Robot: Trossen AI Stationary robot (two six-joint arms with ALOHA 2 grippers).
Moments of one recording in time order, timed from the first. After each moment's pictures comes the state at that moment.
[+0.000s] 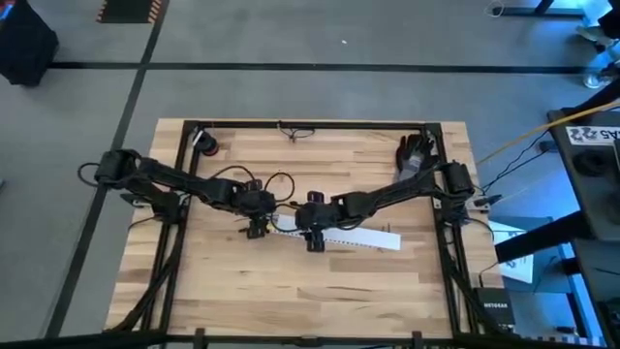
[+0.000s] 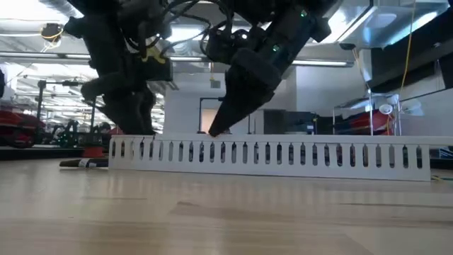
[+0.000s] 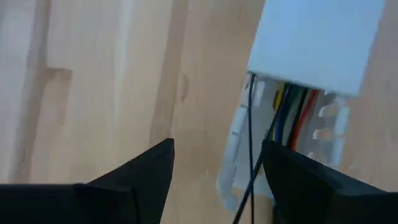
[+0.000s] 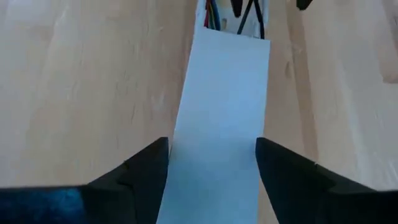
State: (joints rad) left arm -0.06 1.47 0.76 -0.43 -0.21 -0.10; right arm 0.13 1.95 1.28 -0.26 0.11 0.07
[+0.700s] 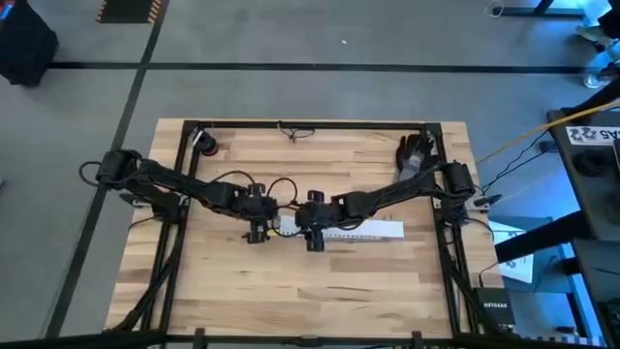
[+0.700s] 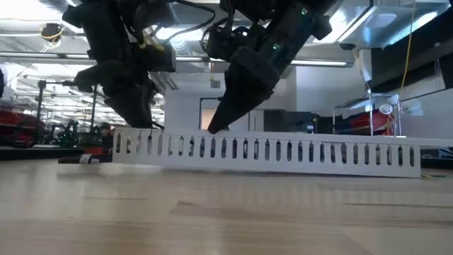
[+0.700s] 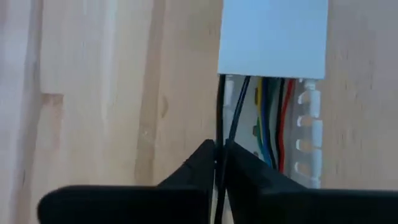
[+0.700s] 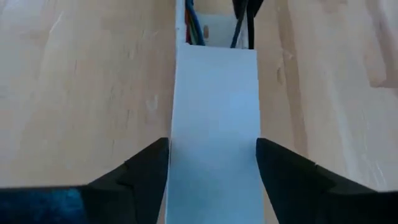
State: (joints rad) left arm -0.12 1.47 0.83 -0.47 -0.24 -0.07; right arm 0.13 1.95 1.28 -0.25 0.13 0.07
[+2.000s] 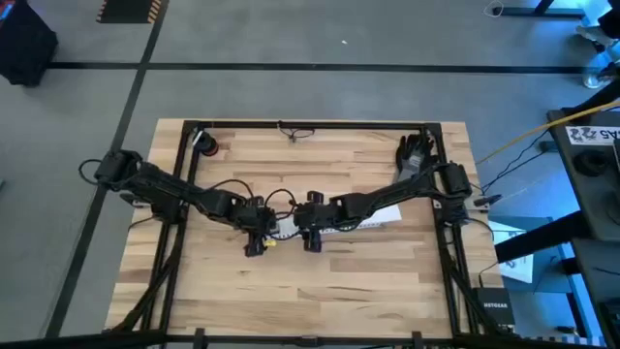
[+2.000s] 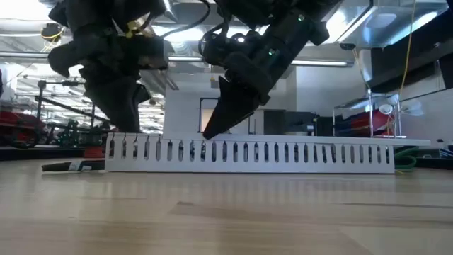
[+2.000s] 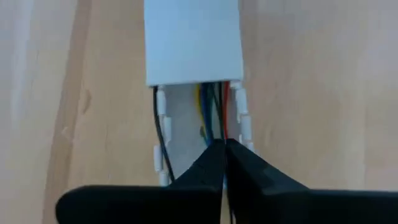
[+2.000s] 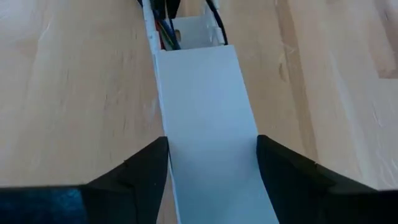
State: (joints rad) left arm -0.21 1.46 0.78 -0.39 -0.11 -0.26; right arm 0.13 1.98 1.28 -0.23 0.12 0.13
